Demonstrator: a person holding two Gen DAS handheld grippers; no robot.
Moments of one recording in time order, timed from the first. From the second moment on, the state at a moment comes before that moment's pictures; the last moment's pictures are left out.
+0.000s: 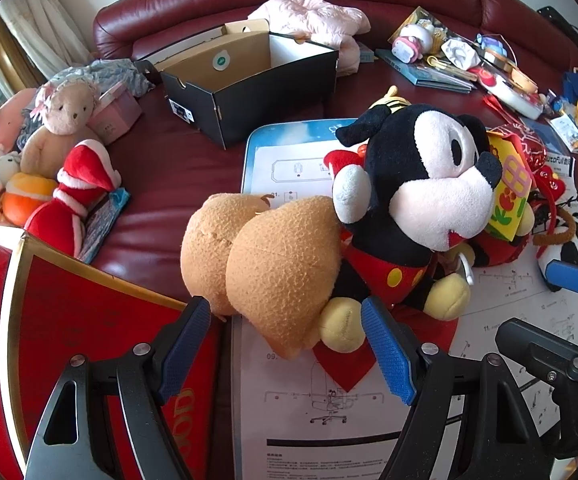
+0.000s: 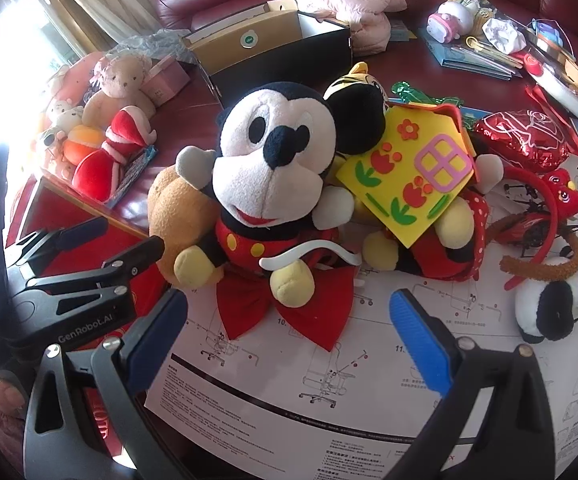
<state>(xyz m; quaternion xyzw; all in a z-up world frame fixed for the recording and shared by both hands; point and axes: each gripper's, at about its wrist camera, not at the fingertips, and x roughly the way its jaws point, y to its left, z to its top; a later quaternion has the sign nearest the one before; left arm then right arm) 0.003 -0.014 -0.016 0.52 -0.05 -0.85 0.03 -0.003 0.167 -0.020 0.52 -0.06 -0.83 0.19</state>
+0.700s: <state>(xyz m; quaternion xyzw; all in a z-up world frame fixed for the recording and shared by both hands) 0.005 -0.011 -0.018 0.53 -0.05 -0.85 0.02 -0.003 0.161 -0.019 0.53 -0.05 -0.83 0.19</state>
